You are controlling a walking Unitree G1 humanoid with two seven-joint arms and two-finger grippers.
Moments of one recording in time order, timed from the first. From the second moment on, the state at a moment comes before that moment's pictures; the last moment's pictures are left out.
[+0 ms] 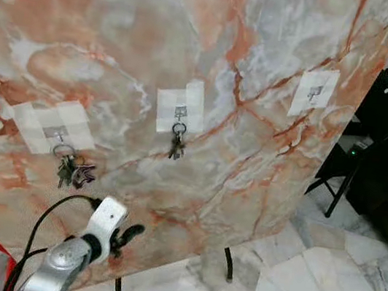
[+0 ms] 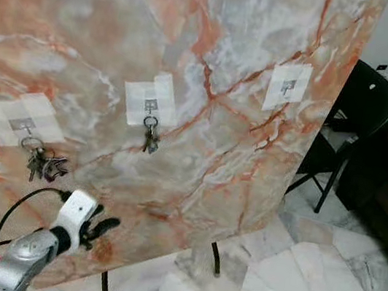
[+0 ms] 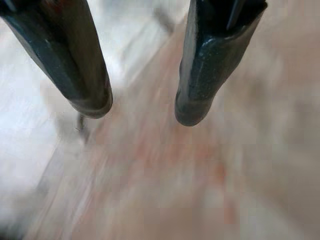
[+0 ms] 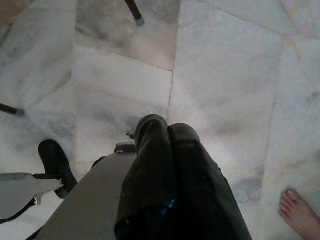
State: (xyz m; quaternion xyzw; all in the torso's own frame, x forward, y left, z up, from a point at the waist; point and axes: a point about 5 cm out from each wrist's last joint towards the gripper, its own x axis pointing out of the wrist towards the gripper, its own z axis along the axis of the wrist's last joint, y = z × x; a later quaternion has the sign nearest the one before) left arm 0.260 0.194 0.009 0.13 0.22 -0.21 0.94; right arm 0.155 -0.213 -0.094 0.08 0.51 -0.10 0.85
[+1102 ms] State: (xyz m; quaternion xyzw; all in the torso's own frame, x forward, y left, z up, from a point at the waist) left arm 0.189 0.216 -0.074 0.11 0.44 -0.05 0.89; right arm 0.161 -0.213 -0.091 -0.04 0.53 0.01 0.85
